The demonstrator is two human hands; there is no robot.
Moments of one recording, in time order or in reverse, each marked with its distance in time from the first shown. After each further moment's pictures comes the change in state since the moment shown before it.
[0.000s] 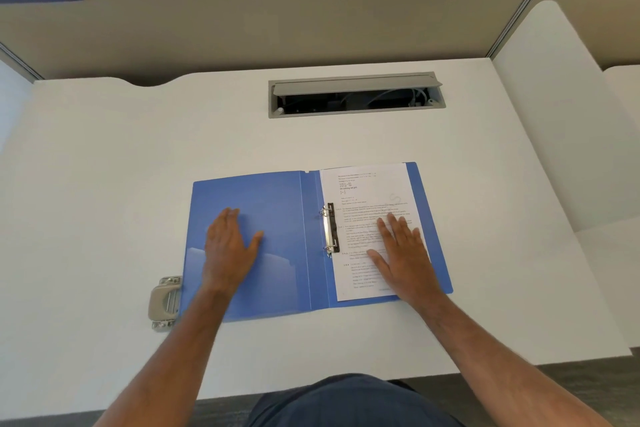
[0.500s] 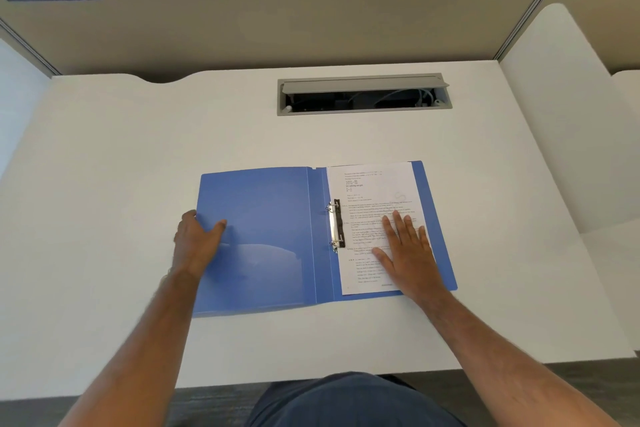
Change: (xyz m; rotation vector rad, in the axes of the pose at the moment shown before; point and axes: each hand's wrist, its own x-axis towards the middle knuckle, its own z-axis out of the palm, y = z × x) left_hand 0.016 -0.039 -0.054 -0.343 -0.029 -0.493; right_hand 0.000 0.005 0.006 -0.073 -0.037 -0.006
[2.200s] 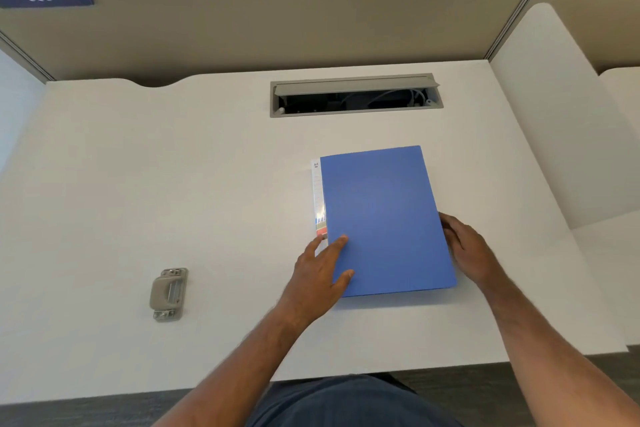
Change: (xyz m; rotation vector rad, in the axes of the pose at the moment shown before) left_hand -0.182 0.079 0.111 0.317 -0.501 0.684; right_hand -0.019 0.098 -0.074 0.705 0.046 0.165
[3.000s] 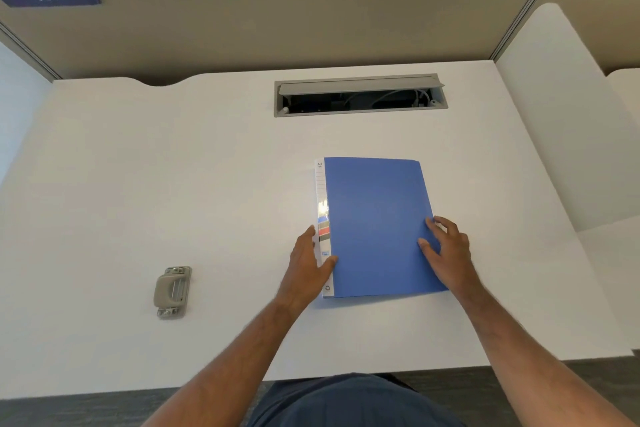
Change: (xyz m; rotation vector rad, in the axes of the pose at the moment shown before) left_hand 0.024 -0.035 0.015 -0.484 0.133 -0.276; right_hand 0.005 0.015 0.053 -0.289 0.136 0.098
